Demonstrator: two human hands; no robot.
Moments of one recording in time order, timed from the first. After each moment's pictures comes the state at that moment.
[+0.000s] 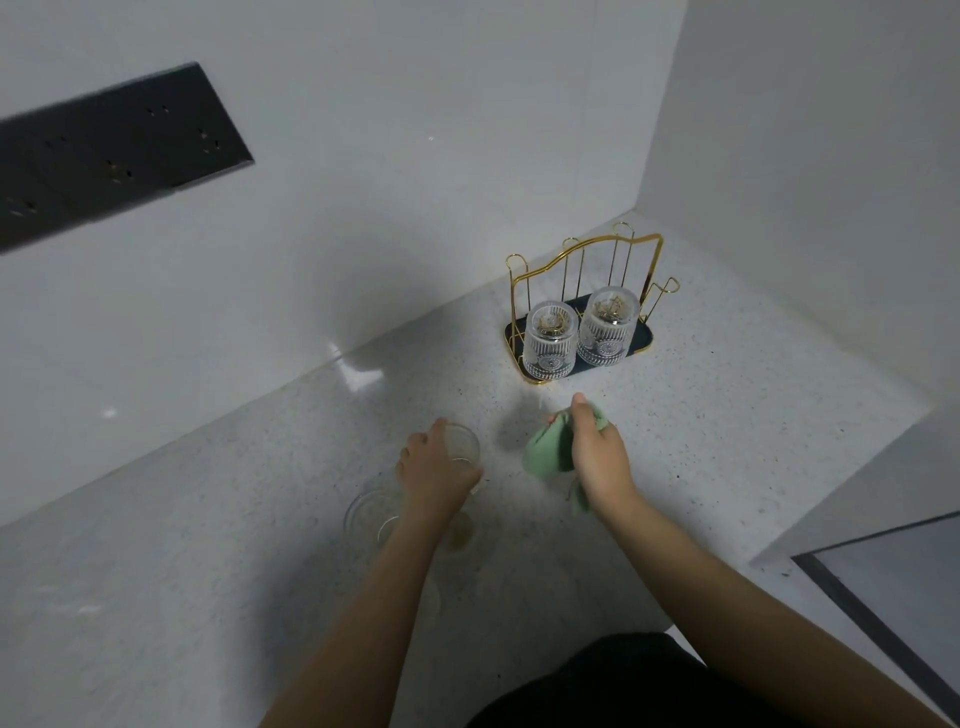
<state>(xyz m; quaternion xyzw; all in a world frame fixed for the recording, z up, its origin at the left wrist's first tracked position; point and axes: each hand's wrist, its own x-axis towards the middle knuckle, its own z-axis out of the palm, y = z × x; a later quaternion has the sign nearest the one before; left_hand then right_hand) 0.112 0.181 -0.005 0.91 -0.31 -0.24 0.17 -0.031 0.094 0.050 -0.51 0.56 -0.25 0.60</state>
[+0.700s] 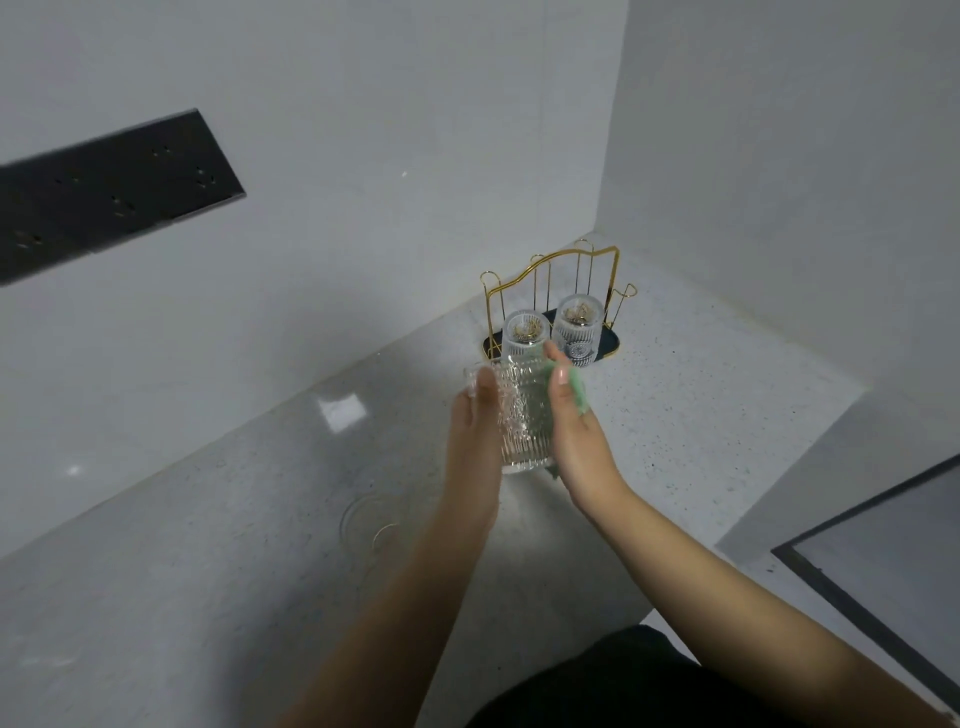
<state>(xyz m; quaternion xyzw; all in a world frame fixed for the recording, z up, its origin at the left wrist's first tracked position) 0.039 0.181 0.089 0.61 -0.24 -0.41 0.63 -0.045 0.134 0.102 -0.60 0.38 -0.35 0.62</state>
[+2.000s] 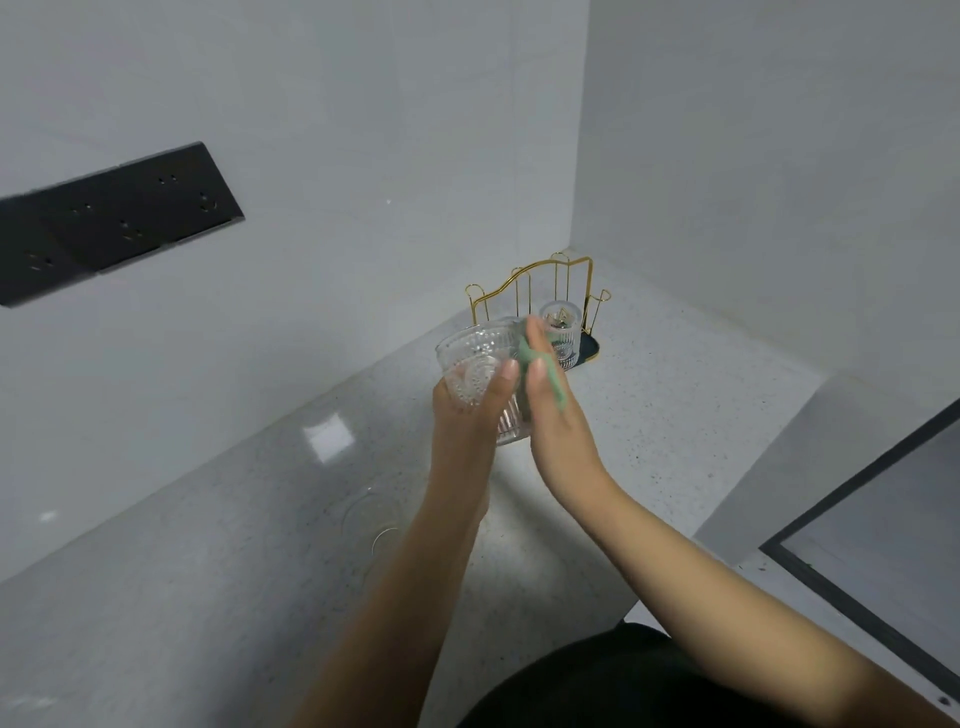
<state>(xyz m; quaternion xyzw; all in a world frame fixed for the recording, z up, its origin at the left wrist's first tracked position) 0.029 0.208 0.125 0.52 -0.35 -0.38 0.68 -0.050 0.164 0.120 -0.67 0.33 -0.41 0.53</state>
